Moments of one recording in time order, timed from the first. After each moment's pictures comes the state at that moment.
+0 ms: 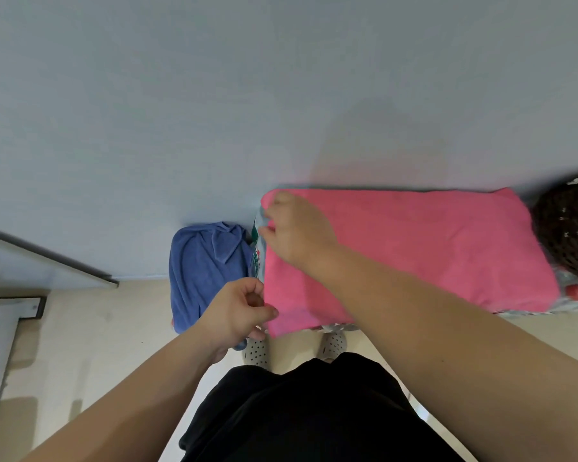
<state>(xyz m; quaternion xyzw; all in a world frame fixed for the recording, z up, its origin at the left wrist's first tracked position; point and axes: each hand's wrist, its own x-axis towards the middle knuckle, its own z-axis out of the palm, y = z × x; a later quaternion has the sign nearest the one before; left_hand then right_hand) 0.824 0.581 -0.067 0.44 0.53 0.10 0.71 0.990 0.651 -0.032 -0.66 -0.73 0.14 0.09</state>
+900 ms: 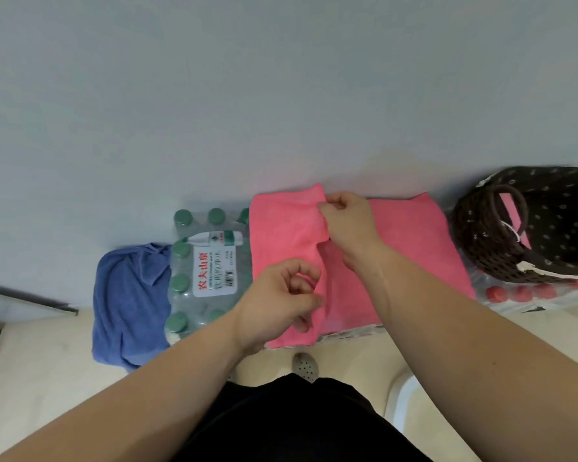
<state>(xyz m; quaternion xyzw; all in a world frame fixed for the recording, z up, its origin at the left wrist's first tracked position) 1.033 0.550 -0.002 0.51 0.40 0.17 0.74 1.204 0.603 -0.004 -0.77 -0.32 0.31 0.46</state>
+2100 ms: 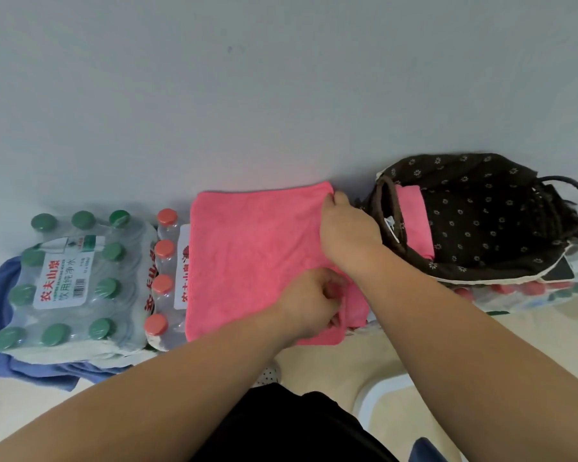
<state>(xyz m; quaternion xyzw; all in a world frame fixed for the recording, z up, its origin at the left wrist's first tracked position) 1.301 0.485 -0.029 0.65 0.43 0.06 0.62 1.426 0.541 -0.008 -0.80 -0.58 0.10 -0.09</state>
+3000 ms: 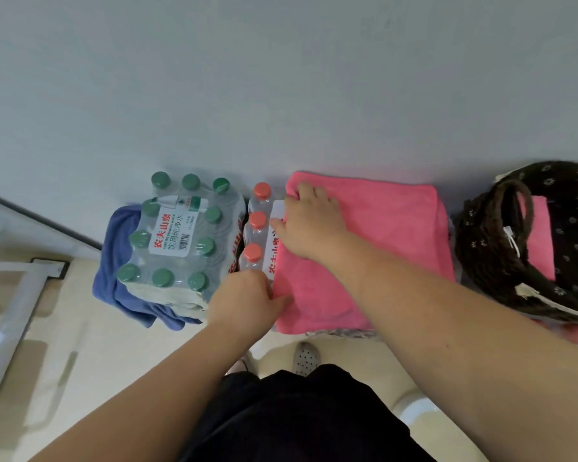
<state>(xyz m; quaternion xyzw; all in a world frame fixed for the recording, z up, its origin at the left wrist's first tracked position) 1.124 0.491 -0.029 0.67 0.69 -0.01 0.28 1.262 0.589 -0.034 -0.65 -0.74 0.15 -0.03</state>
